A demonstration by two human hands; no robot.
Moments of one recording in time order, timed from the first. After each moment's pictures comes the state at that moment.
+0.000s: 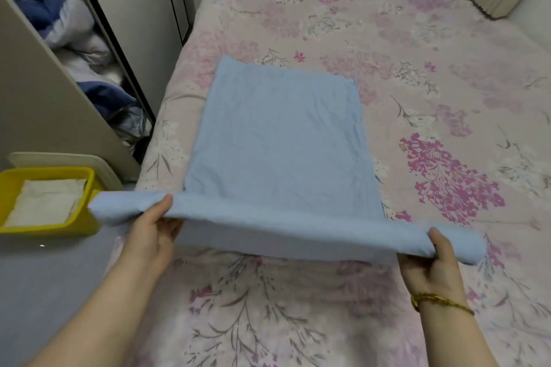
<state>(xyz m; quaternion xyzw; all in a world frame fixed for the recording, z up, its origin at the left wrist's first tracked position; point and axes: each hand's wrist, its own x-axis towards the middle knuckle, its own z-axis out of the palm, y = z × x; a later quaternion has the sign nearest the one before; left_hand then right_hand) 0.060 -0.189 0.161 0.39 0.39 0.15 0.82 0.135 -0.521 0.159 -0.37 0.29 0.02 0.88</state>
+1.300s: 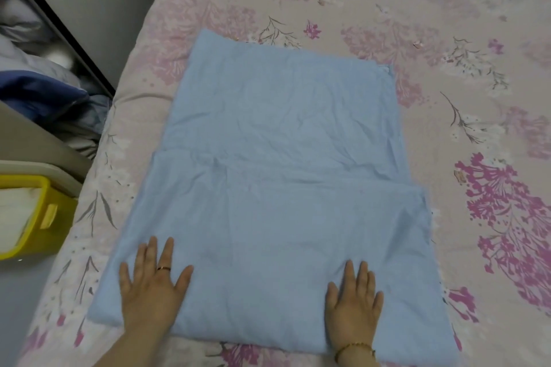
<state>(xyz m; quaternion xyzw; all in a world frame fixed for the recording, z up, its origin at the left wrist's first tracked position) 0.183 -0.157 -0.016 0.92 0.33 -0.17 0.13 0.255 -0.427 -0.033 -0.97 0.04 0.22 0.07</state>
